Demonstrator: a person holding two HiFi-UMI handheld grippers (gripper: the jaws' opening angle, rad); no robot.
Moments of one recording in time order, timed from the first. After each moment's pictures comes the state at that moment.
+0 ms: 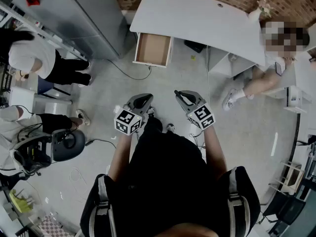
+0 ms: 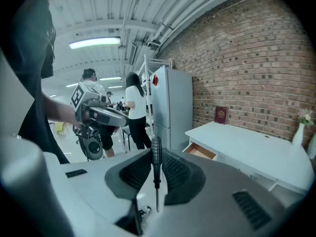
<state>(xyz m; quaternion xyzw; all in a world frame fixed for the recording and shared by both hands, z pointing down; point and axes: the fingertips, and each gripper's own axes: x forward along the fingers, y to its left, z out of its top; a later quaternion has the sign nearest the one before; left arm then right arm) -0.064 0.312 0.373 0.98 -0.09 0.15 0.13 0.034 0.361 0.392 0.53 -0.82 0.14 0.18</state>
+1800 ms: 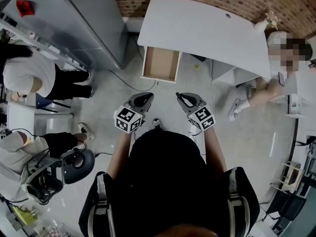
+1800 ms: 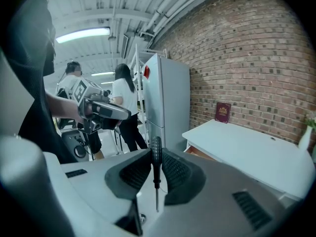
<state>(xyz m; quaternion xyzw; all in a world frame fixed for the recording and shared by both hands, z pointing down) -0.075 0.139 0.385 0.98 -0.06 0.14 0.13 0.020 0.205 0.417 0.55 -0.79 0.16 0.20</state>
